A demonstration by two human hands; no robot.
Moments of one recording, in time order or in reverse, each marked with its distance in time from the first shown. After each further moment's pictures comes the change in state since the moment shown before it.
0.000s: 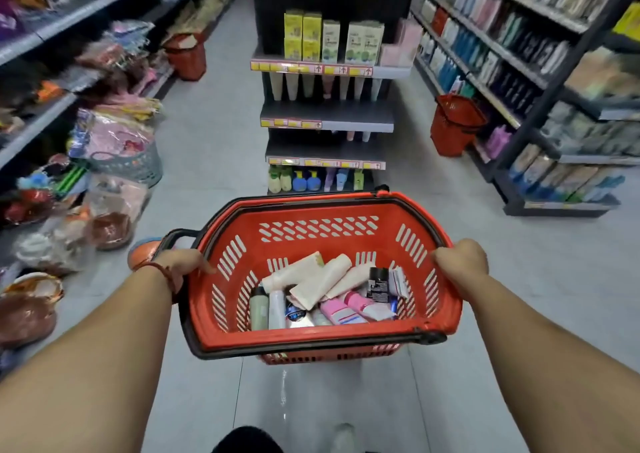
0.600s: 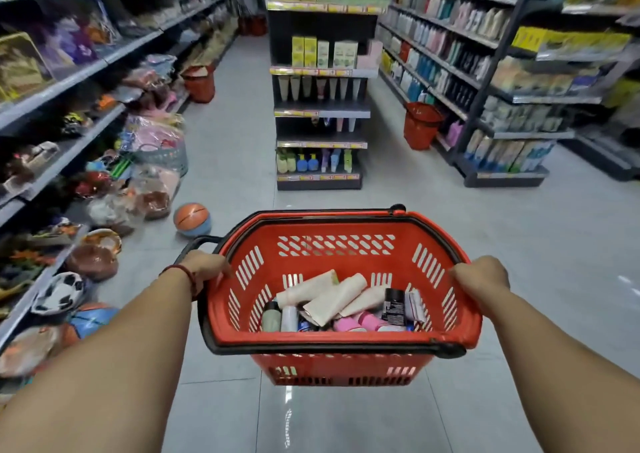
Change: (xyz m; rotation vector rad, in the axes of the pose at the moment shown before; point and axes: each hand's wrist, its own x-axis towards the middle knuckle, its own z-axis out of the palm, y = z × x) left_hand -0.369 -0.424 -0.062 0.041 0.081 0.186; right_hand -0.512 0.310 -0.124 0.055 0.103 0.031
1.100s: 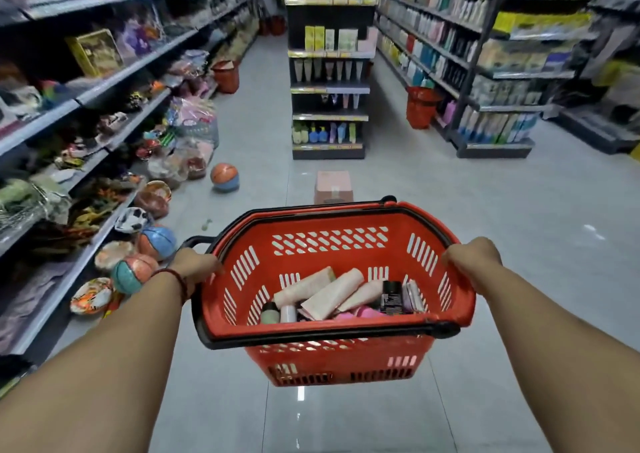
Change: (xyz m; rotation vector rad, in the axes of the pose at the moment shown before) left_hand -0.415 -0.349 -0.015 -0.068 0.144 0.064; right_hand -0.361 0.295 -0.183 0.123 -0.095 -0.019
